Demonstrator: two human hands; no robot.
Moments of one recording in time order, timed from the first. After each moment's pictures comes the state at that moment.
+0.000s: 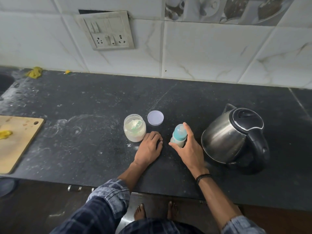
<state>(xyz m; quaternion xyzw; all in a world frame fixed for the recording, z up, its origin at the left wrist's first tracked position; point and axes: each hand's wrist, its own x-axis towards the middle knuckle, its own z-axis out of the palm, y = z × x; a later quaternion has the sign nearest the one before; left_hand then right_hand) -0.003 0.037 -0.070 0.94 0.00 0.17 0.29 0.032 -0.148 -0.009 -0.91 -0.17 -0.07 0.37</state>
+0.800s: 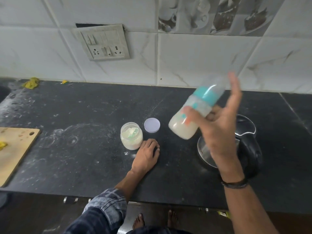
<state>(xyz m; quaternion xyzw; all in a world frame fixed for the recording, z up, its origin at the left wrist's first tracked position) -0.002 0.037 -0.071 0.94 0.00 0.18 0.28 0.022 -0.153 0.199 -0.61 -0.19 -0.05 0.77</state>
